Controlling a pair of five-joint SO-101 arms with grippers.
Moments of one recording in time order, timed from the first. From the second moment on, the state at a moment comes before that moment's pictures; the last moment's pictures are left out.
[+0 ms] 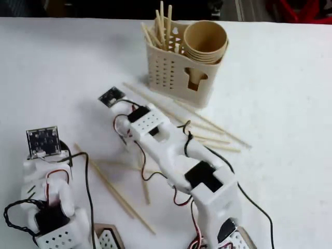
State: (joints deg) left arm -30.9 -104.0 89.8 57.2 -15.3; right arm -42.9 22.5 5.6 61.3 7.5
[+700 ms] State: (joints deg) left arm -30.9 -104.0 89.8 57.2 -15.3; right arm -39.9 22.5 -22.0 86.4 8.9
